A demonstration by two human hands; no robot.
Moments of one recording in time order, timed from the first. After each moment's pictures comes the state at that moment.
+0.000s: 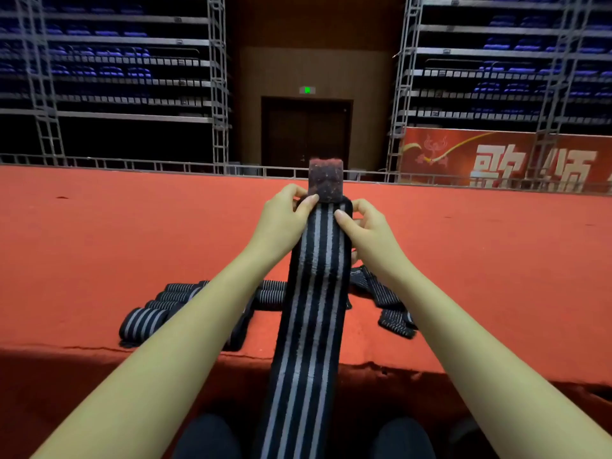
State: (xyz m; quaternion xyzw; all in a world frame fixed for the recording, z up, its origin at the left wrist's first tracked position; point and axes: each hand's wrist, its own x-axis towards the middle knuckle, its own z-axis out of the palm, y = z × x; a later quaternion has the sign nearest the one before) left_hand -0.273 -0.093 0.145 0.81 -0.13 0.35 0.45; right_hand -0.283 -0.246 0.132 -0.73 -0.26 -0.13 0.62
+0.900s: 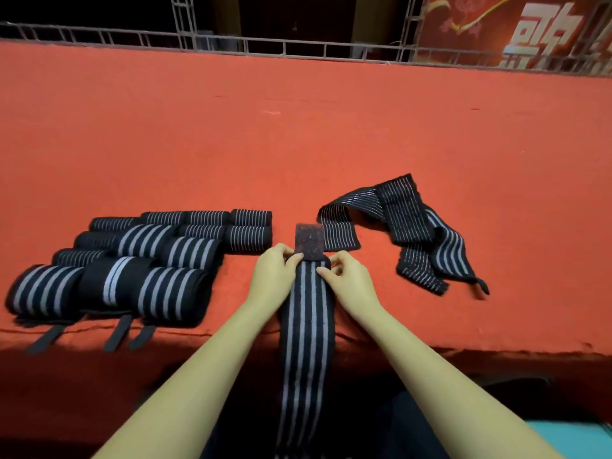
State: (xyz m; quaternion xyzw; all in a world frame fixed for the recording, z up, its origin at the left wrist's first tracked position) left_hand -0.112 -0.088 -0.103 0.90 0.04 0.14 0.42; right_hand -0.100 -0.238 -0.119 -0.89 -0.06 -0.06 0.44
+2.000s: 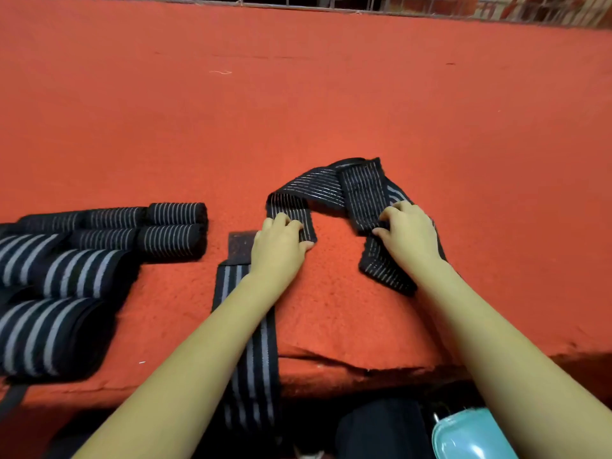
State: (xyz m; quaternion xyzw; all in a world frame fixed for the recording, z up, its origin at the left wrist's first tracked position) left_hand -0.026 -0.173 -0.115 0.98 -0.06 0.08 0.19; right_hand -0.008 -0.390 -0.102 -0.99 0.01 -0.12 0.09
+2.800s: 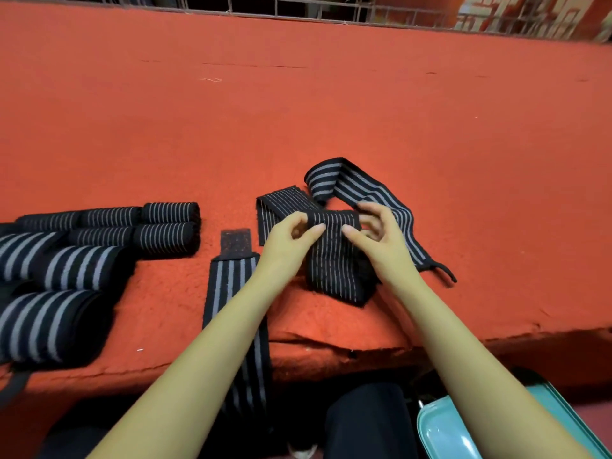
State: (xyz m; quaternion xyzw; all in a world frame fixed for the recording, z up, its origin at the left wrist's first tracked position) left_hand -0.067 -0.196 -0.093 0.76 -0.09 0.02 0.65; right_hand -0.076 -0.363 -0.089 -0.73 -0.06 -0.09 0.67
